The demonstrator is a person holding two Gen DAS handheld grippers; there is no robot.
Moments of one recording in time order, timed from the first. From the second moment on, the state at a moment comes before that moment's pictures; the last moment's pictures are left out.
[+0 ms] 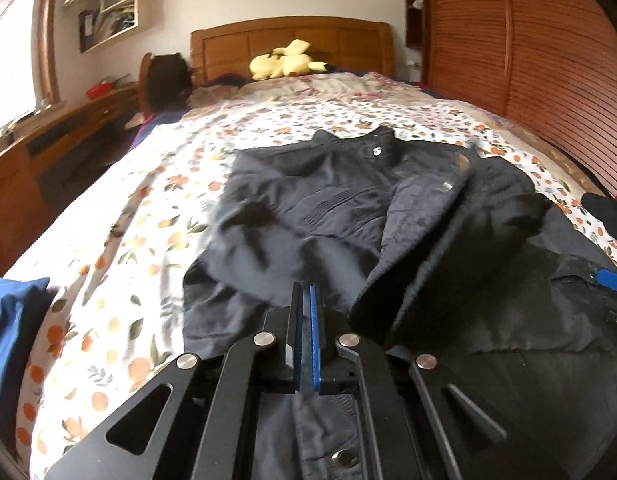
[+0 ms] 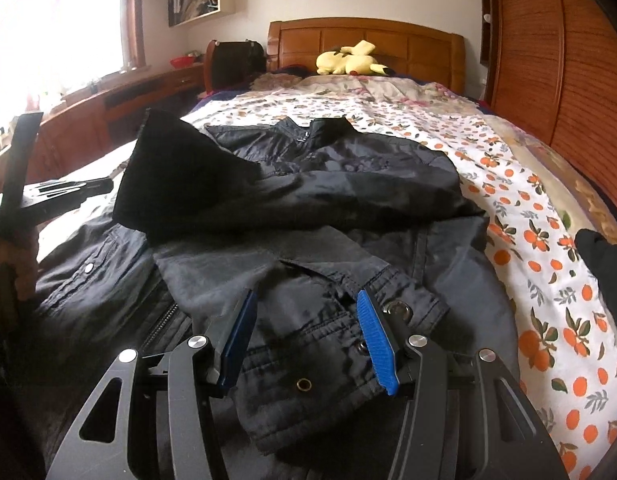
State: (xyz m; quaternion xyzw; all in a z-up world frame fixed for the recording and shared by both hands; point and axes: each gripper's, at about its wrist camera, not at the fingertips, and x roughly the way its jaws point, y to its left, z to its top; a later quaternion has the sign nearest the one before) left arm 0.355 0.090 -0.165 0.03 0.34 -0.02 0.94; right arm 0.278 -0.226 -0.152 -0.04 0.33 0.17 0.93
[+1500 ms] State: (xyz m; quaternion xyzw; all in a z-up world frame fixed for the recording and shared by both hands) left arm 0.265 0.022 -0.145 0.08 0.32 -0.13 0.93; right arm 0.274 -0.234 -0.152 -0.04 0.33 0.17 0.93
